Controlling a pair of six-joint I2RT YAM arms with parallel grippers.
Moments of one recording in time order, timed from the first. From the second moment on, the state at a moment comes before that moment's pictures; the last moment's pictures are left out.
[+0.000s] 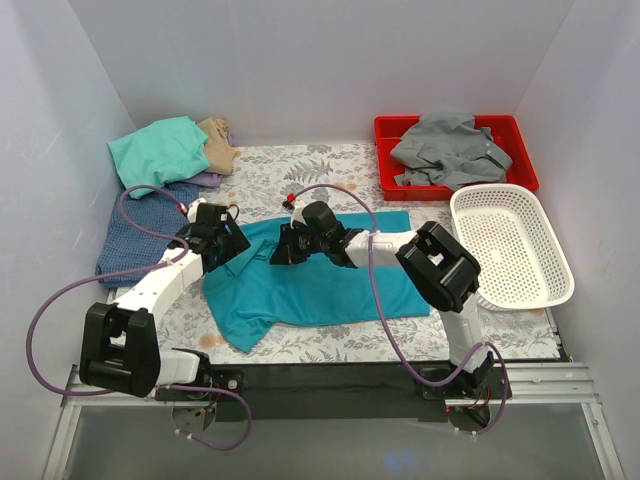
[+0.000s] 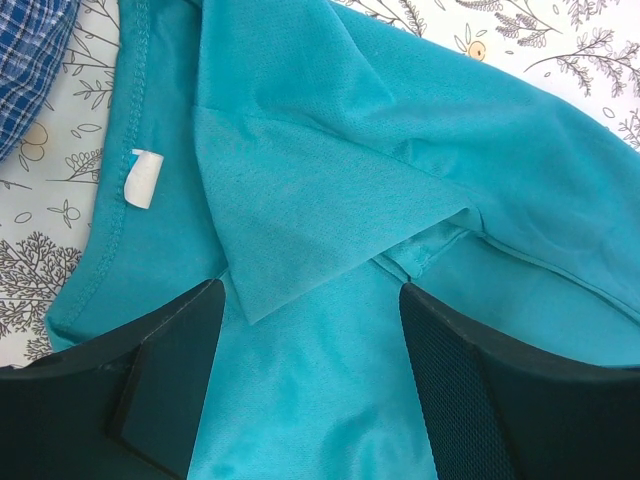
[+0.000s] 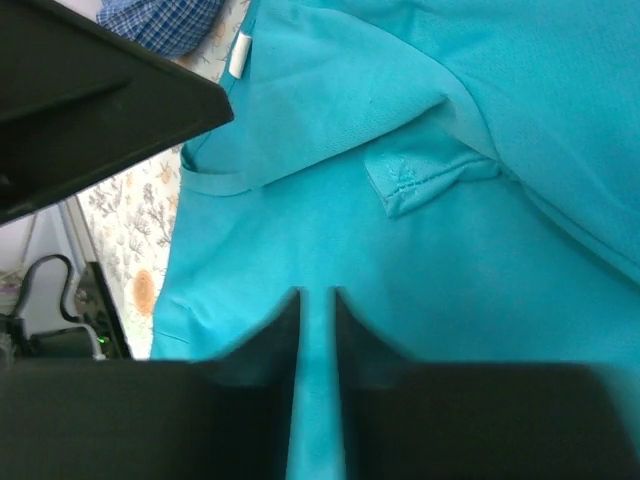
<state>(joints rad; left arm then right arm) -0.22 1.30 0.79 -0.39 -0.21 -0.72 0.86 2.06 1.25 0.29 -0.43 0.59</state>
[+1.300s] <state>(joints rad) -0.21 1.30 0.79 -0.39 -0.20 -0.70 0.87 2.24 1.46 0.22 -0.25 0.63</state>
